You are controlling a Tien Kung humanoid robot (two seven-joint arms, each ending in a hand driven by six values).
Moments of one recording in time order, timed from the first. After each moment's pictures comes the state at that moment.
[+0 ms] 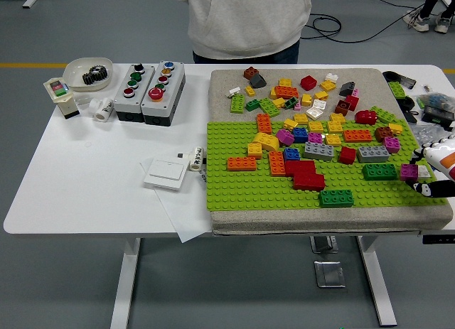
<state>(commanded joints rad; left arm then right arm) -0.05 0.08 -0.13 -0.32 -0.28 0.31 -0.07 0.45 -0.69 0.92 0.98 -2.23 -0.36 0.42</state>
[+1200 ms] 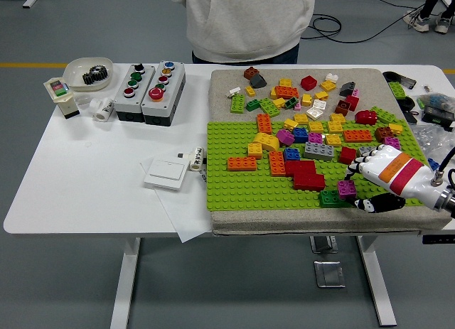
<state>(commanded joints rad) -0.06 0.08 -0.12 -0.32 -0.30 0.31 -0.07 0.53 -0.65 0.69 1.12 -2.18 -0.36 0.43</state>
